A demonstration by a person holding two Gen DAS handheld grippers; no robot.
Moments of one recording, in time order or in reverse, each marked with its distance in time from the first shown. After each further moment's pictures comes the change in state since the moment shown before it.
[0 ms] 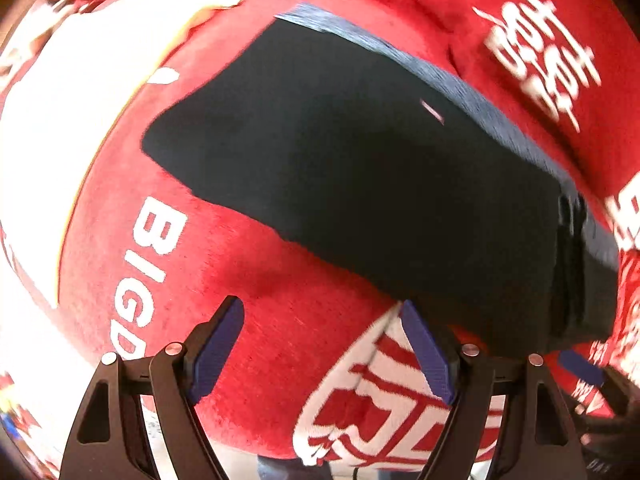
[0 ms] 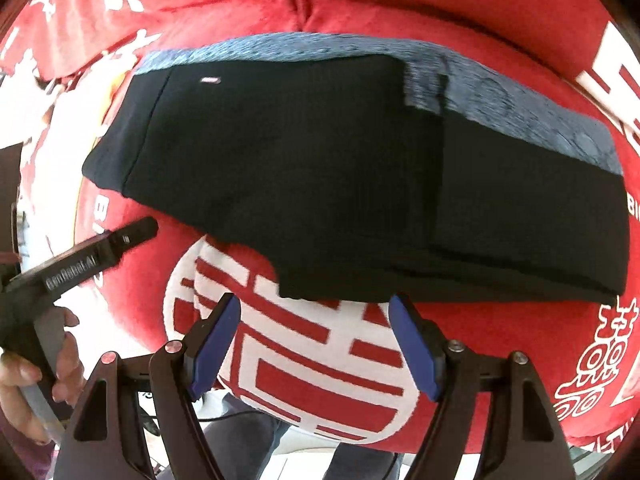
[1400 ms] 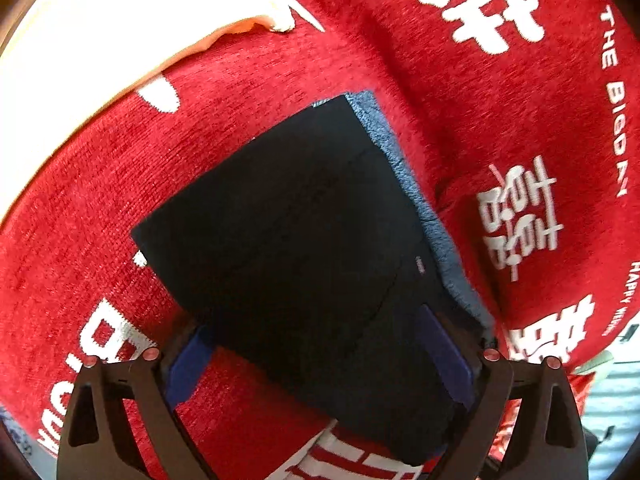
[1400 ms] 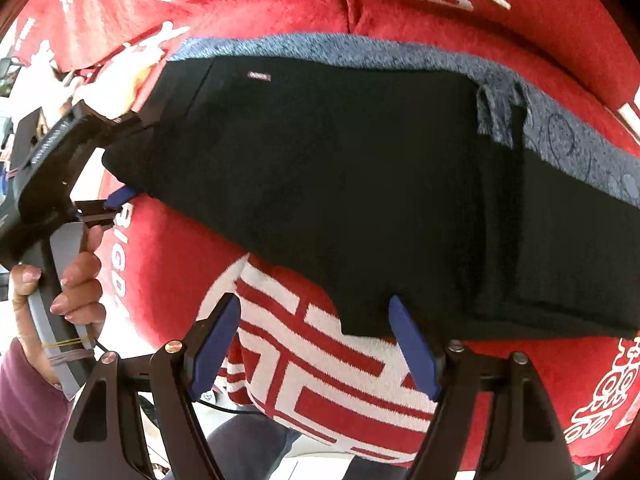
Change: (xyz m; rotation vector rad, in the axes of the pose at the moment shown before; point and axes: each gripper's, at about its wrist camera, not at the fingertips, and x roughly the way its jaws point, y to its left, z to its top) left arm 0.006 0.064 0.052 -0.299 -0.117 -0.406; right arm 0.013 0.031 0.019 -0.041 -0.005 0.071
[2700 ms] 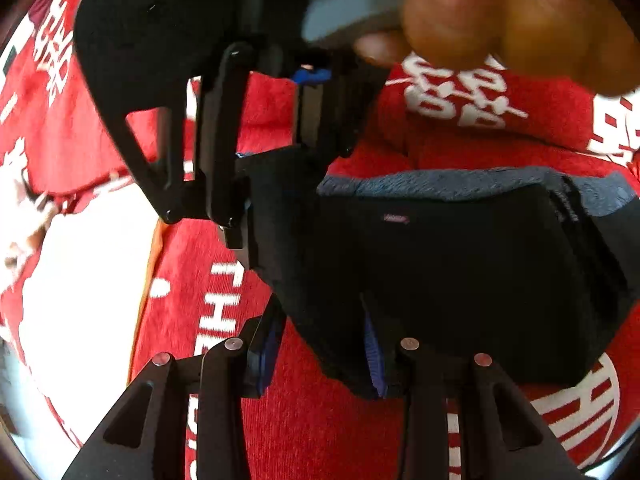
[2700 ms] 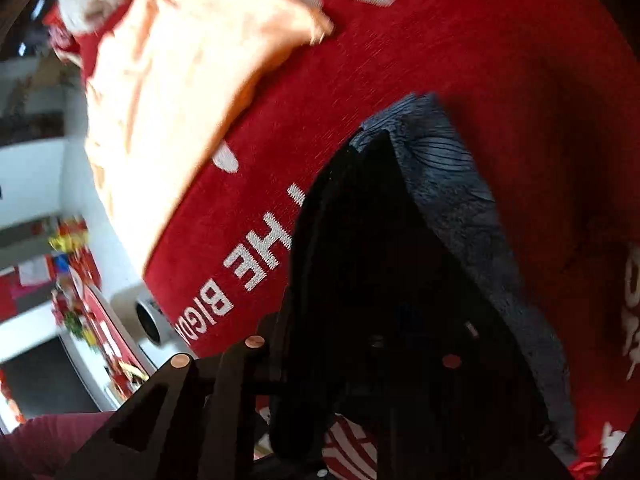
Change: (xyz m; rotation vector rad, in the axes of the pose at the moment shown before) left arm -0.002 -0.100 -0.083 0.876 -0.256 0.422; right arm 0.061 0.178 0.185 -0.456 0.344 0.082
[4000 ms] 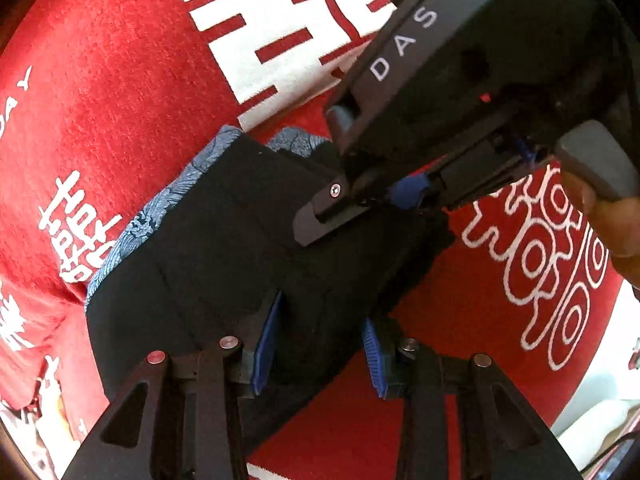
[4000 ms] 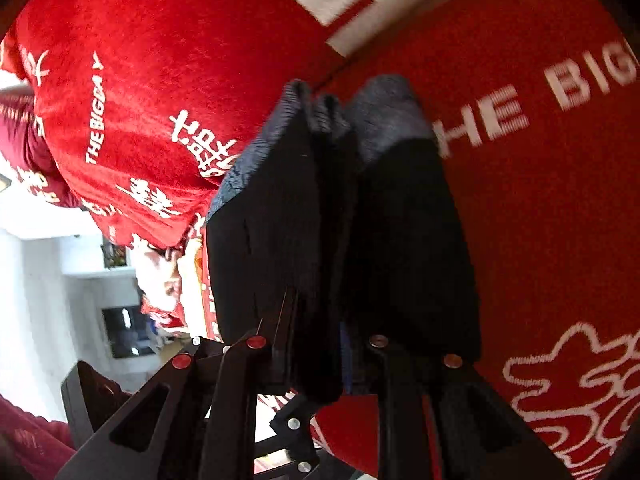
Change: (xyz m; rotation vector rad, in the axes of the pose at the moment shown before) left arm -0.050 -0.379 0.021 0.611 0.020 -0.249; right arm -0.037 -0.331 -0.468 0.791 -0.747 0.579
